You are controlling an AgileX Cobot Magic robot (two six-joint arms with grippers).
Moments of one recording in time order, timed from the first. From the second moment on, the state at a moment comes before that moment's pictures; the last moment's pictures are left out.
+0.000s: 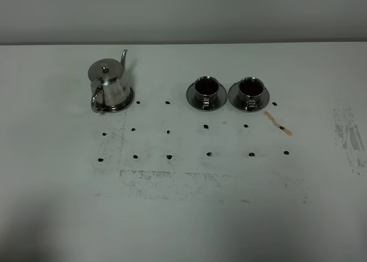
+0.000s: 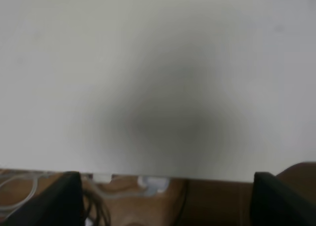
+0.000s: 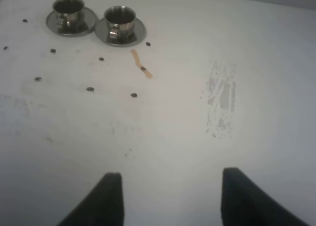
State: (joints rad) left arm 0.01 0.20 -0.52 0.02 1.20 -0.02; right arm 0.07 -0.01 -0.52 0.09 1.12 -0.15
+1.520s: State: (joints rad) left arm 0.01 -0.01 -0.46 0.06 1.06 -0.01; right arm 0.07 -0.01 -0.52 0.09 1.12 -0.15
